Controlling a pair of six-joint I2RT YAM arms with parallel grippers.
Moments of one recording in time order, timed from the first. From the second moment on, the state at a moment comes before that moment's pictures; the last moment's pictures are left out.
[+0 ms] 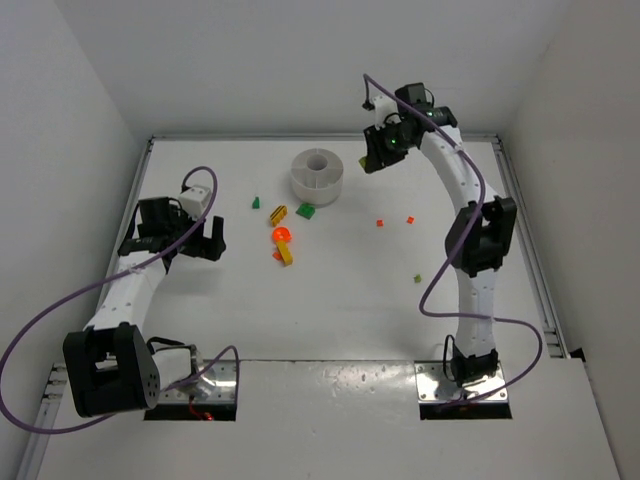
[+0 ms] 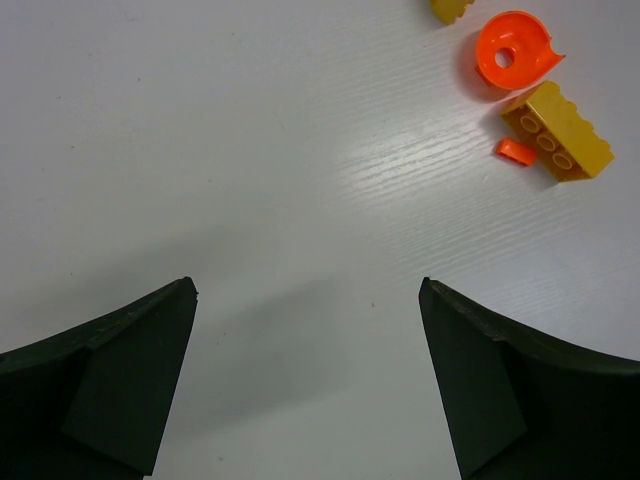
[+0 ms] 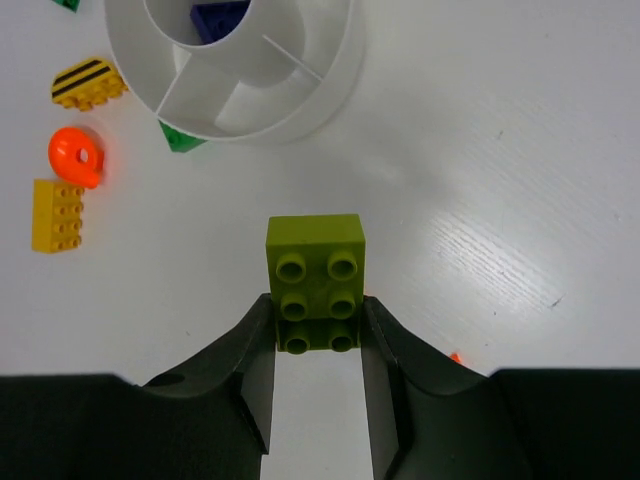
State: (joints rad) left arm 0.16 1.17 0.76 -0.37 0.37 0.29; right arm 0.21 2.13 2.07 -0.89 -0.37 -0.21
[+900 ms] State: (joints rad) left arm -0.18 0.94 0.86 -0.20 0.88 0.31; right arm 0.37 2.19 2.05 -1.34 -1.11 -0.57
